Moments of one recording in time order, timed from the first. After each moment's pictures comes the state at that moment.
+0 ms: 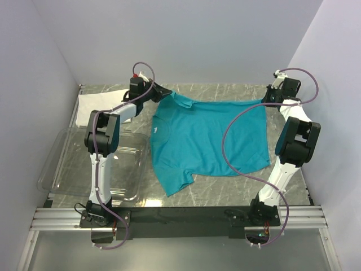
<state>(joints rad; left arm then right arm) -0.24 2.27 1.64 0.37 0.48 -1.10 -0.31 2.02 1.56 -0.20 -0.34 -0.09</state>
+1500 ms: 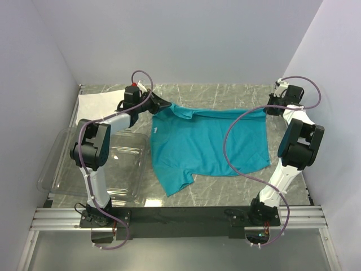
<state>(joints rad) -0.26 1.97 1.27 0.38 0.57 -1.07 -0.36 1.98 1.45 -0.22 -0.38 -0.13</state>
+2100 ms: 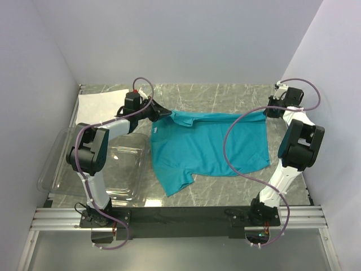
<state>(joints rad) -0.28 1.88 1.14 0.36 0.57 -1.06 -0.37 1.96 1.41 -0.22 -0.38 -0.15</state>
